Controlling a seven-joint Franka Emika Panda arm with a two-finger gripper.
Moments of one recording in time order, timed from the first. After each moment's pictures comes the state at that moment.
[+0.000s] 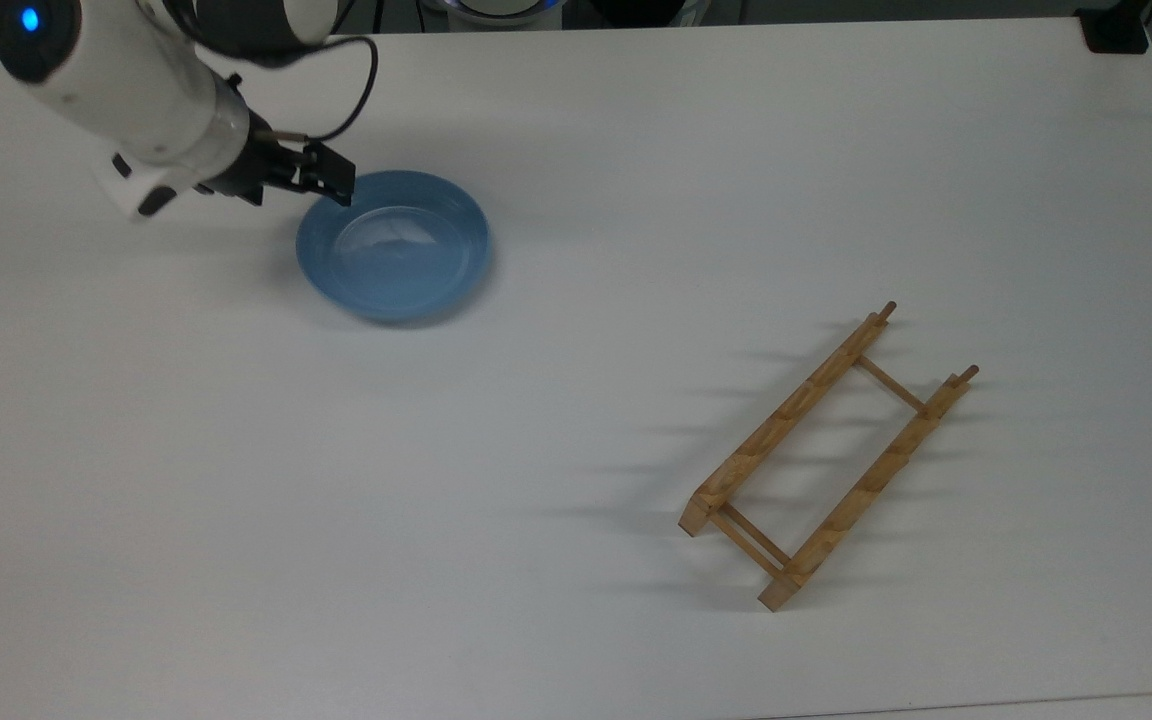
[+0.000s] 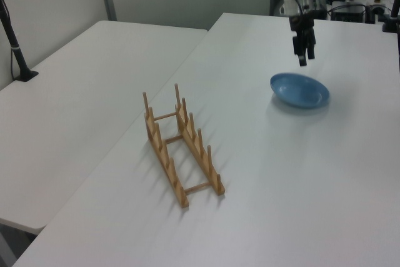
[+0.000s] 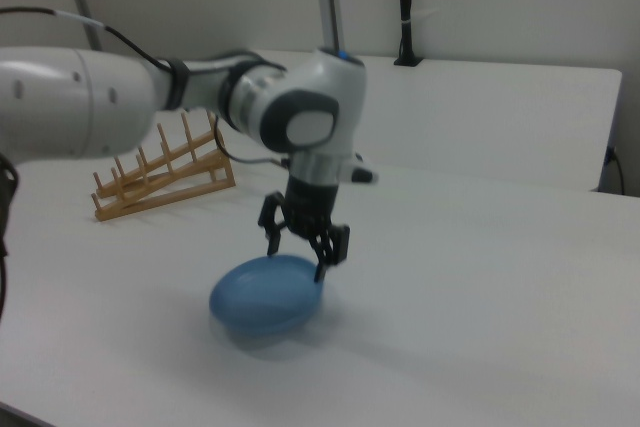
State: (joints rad) arm -0.24 0.35 -0.08 -1.64 0.12 1.66 -0.29
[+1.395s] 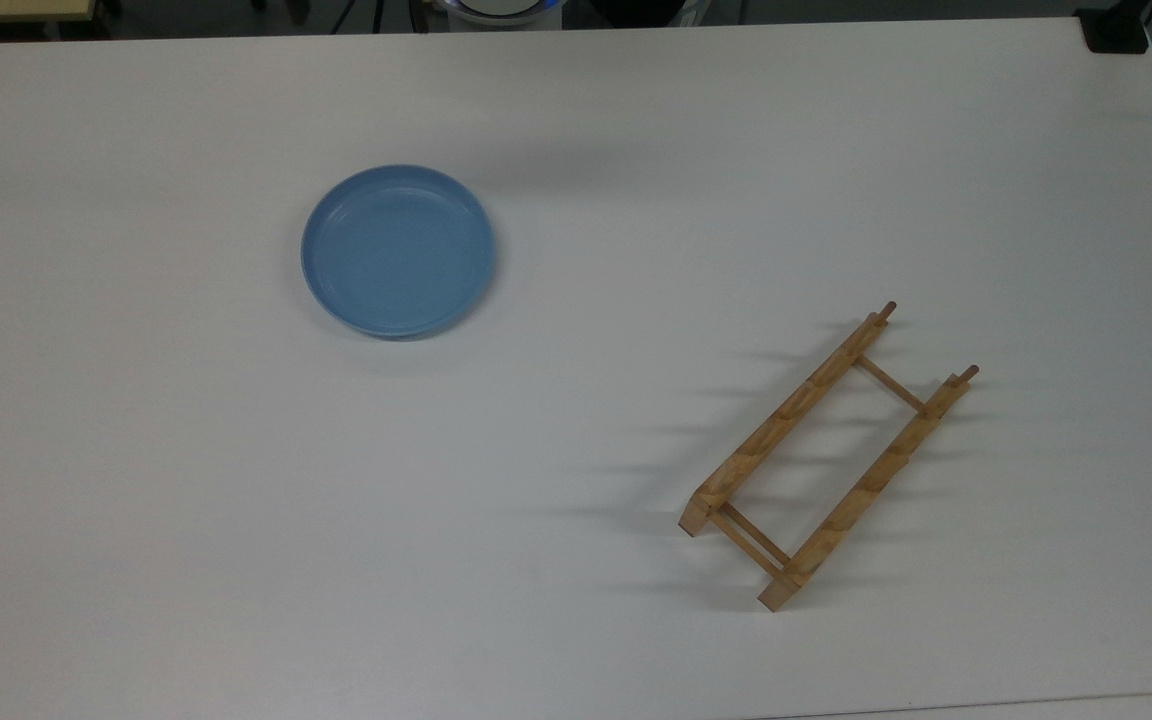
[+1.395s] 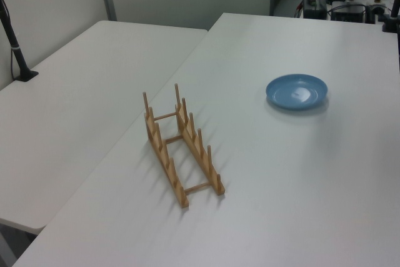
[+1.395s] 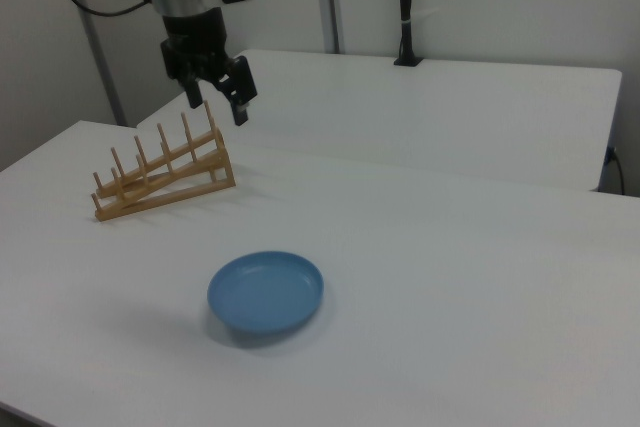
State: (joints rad) arm -0.05 0.00 -0.06 -1.55 0.07 1.65 0.02
